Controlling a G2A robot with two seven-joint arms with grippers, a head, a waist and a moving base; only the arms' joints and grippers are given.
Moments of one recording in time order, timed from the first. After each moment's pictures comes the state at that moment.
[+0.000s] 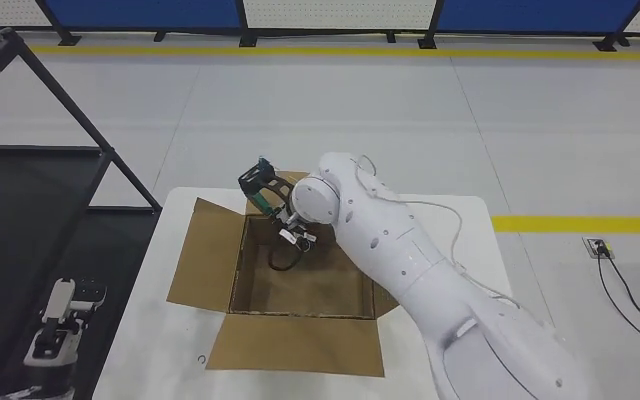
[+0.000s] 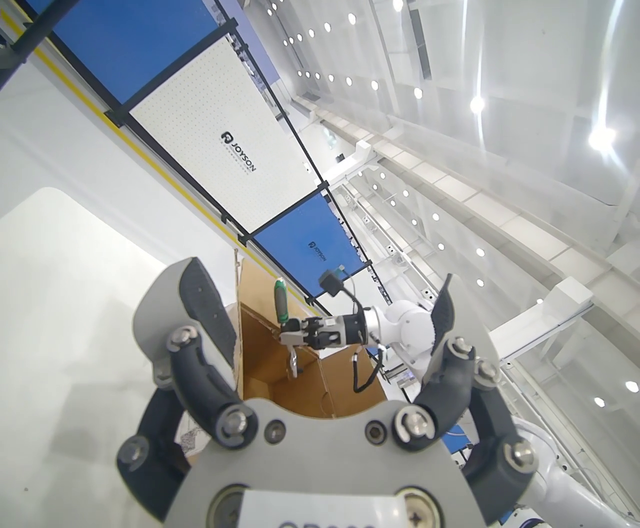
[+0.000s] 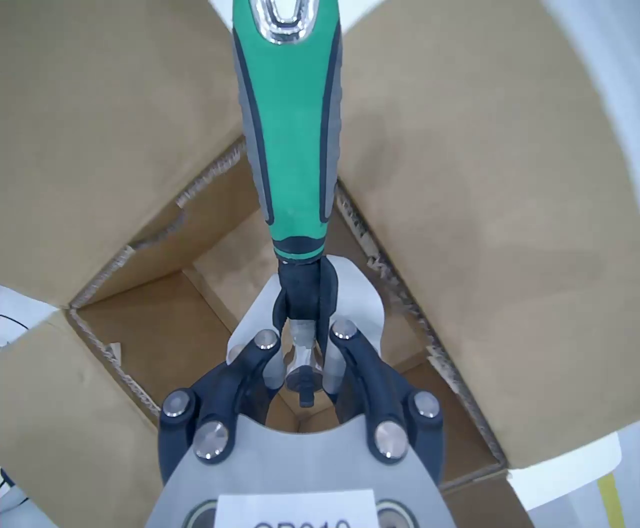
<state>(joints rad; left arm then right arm) 1.74 -1.27 -2.05 -2.10 -0.09 -0.38 -0.23 0.10 -1.79 0.59 -0.49 -0.62 -0.27 1.01</state>
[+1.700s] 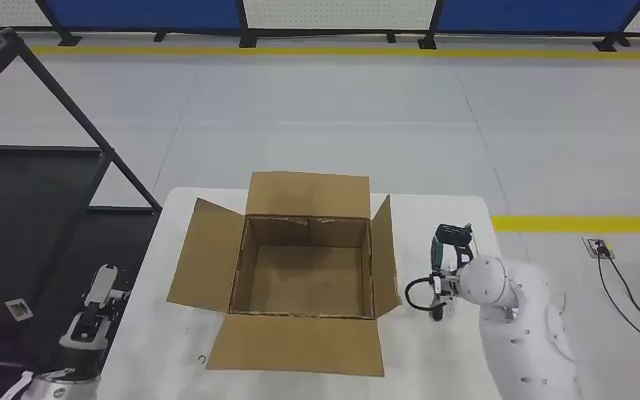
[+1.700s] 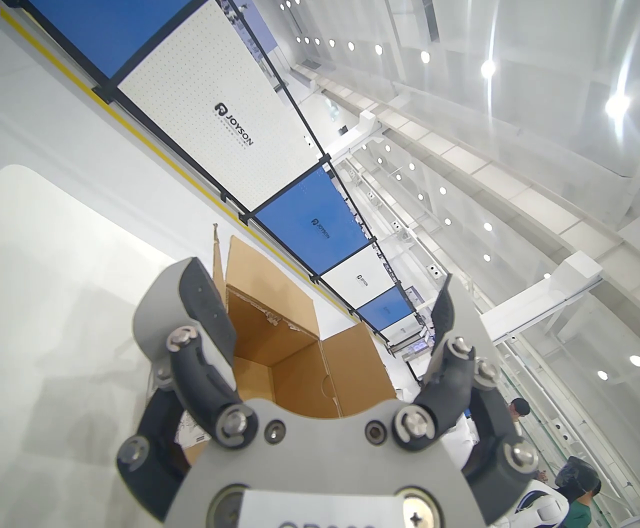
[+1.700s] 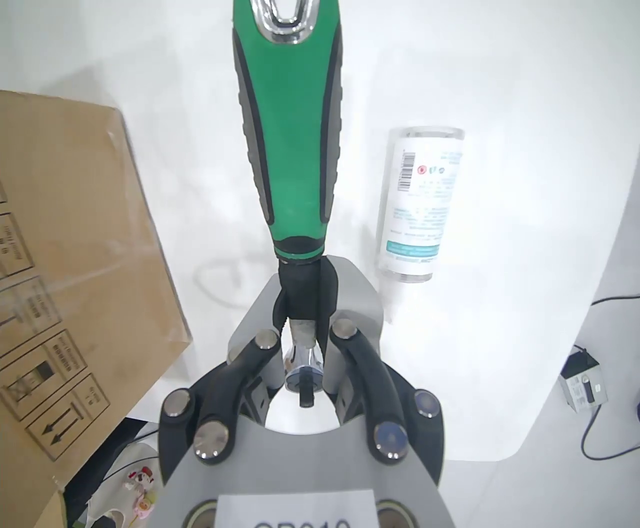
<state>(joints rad) 1.68 -1.26 -1.97 -2.13 0.01 -0.30 -0.25 -0.84 -1.42 1.51 -1.48 -1.28 0.20 1.44</state>
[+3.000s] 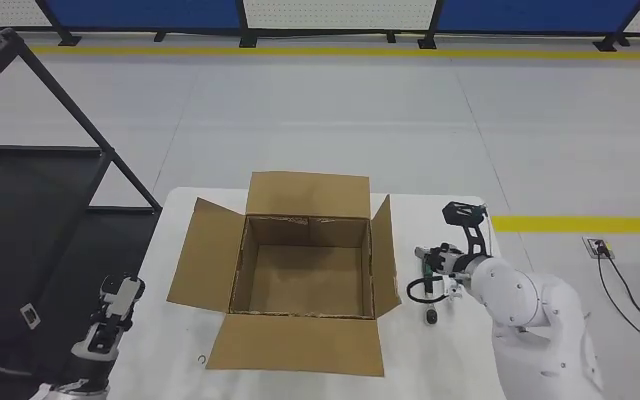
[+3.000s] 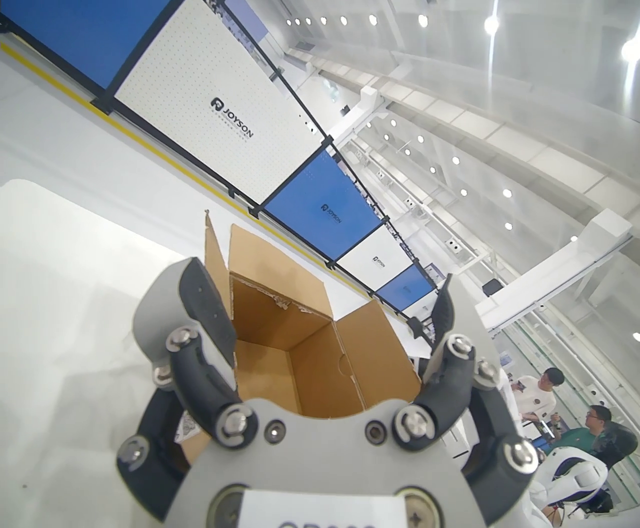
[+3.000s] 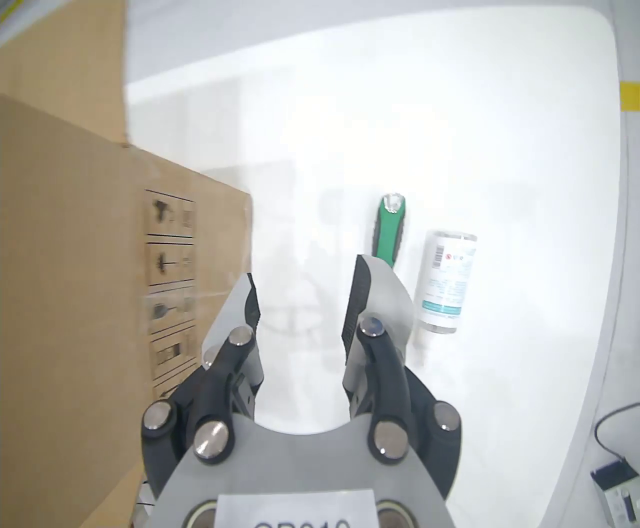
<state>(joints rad) 1.74 -1.26 -1.94 -2.17 0.16 -0.36 -0.24 -0.96 -1.40 1.52 -1.84 -1.09 0.17 1.22</state>
